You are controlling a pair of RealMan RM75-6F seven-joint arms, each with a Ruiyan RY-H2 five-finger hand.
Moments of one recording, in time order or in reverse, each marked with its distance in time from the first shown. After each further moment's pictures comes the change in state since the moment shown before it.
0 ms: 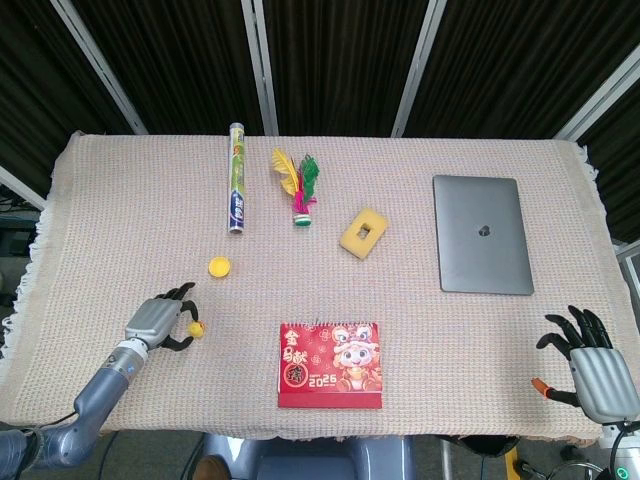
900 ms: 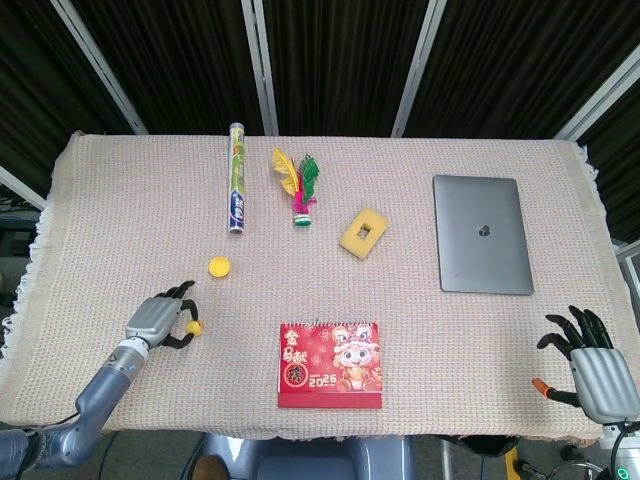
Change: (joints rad) left arm -0.003 0.001 -0.006 -0.010 -0.021 0.018 0.008; right arm -0.002 -0.001 0.000 0.001 -0.001 0.003 -0.001
